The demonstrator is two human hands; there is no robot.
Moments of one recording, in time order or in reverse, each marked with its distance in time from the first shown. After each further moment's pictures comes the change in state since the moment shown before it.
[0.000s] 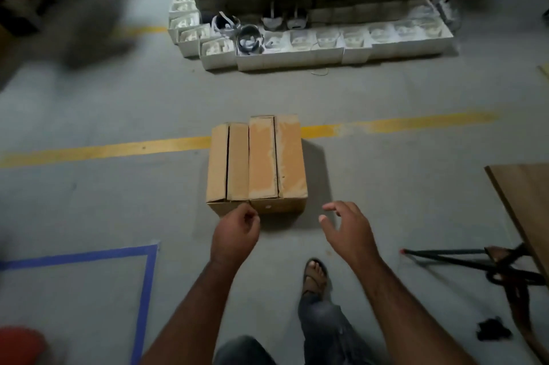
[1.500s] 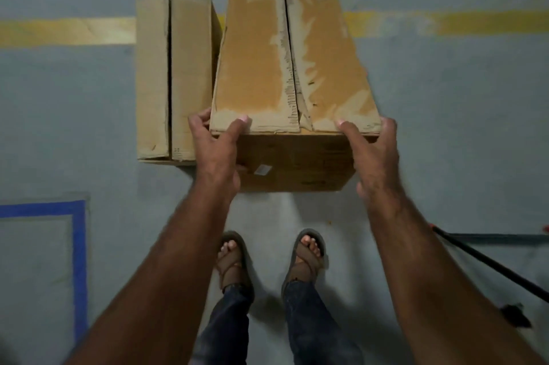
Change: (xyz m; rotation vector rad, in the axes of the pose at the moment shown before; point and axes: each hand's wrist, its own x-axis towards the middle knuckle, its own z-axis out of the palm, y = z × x) left_hand 0.341 -0.118 0.236 -0.990 0.142 -0.676; right_hand 0.341 0.176 0.211 0.455 0.159 0.525
